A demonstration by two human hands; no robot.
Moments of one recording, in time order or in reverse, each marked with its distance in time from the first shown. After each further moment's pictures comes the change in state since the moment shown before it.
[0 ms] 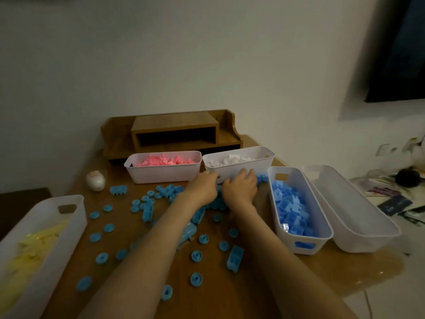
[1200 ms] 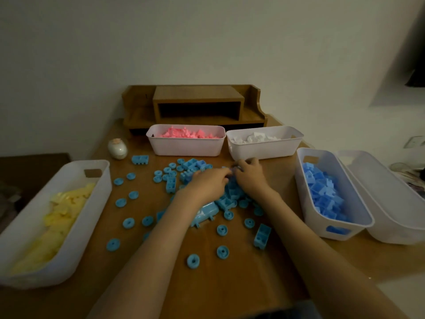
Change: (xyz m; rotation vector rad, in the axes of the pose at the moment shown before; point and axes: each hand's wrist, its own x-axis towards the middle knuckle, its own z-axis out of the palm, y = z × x) left_hand -0.058 -0.034 0.002 -0.024 -0.116 -0.016; right_hand -0.001 0.005 0.026 -0.004 -0.291 -0.245
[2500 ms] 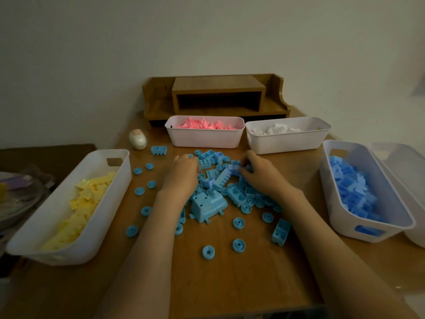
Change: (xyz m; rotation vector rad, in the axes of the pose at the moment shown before) left_hand -0.032 -0.064 -0.013 0.138 0.352 -0.291; right_hand -0.017 -0.012 0.000 0.015 -0.131 -0.293
